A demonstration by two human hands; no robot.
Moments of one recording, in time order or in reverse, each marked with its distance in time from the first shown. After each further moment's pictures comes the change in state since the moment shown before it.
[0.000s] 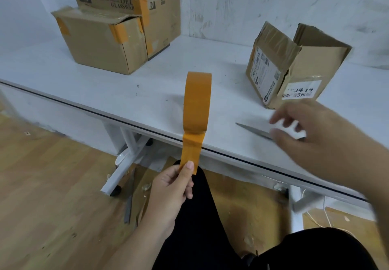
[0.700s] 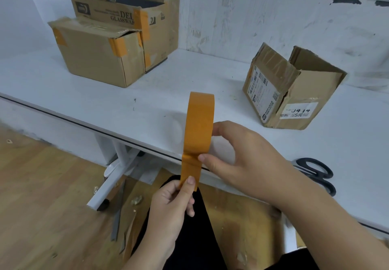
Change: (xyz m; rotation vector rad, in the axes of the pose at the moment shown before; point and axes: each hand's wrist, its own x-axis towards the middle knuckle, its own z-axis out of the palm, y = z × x) left_hand 0.012 -0.007 0.006 -0.036 0.007 0.036; right_hand 0.033 -0.055 0.049 0.182 -0.033 -0.233
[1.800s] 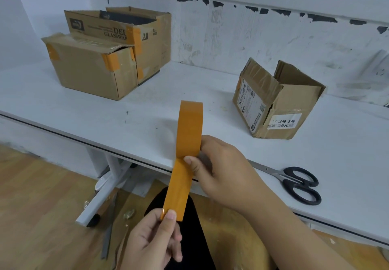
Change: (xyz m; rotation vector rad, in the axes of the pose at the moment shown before) left_hand -0.043 0.031 -0.014 -0.182 -0.039 -0.090; right_hand 0.009 0.009 0.029 -0.018 0.106 -0.094
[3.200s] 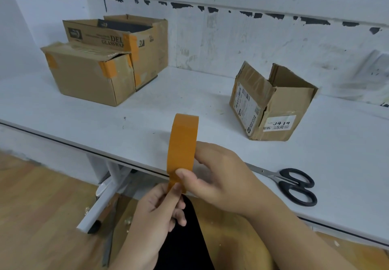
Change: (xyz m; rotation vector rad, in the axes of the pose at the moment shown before) left_hand 0.030 0.025 0.023 0.174 -0.024 0.027; right_hand -0.001 0.001 -0.009 0.123 0.011 -0.185
